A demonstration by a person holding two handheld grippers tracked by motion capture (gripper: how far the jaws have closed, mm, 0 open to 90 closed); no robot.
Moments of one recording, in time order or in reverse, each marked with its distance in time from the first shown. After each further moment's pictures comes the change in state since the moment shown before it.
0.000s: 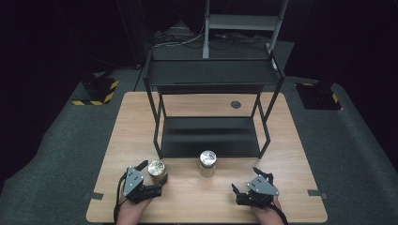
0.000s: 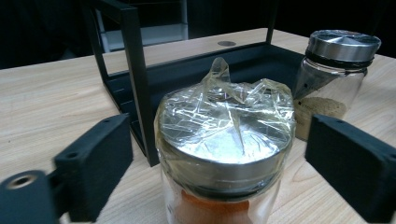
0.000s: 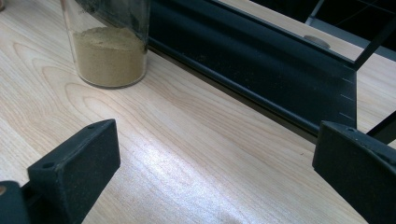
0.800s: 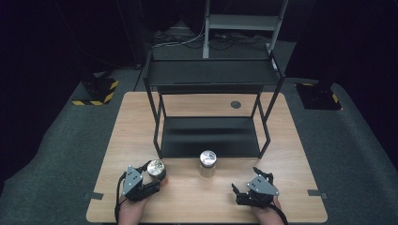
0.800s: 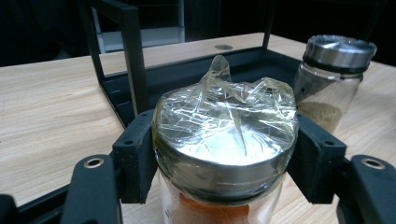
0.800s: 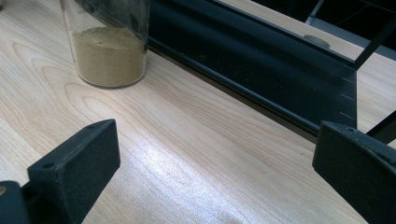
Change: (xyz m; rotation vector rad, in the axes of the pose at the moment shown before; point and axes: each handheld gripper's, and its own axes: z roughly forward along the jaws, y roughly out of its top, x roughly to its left) left arm 0.005 -0.003 -0.002 -0.027 -0.015 -0.037; right arm 0.000 0.000 0.000 0.001 0.000 0.002
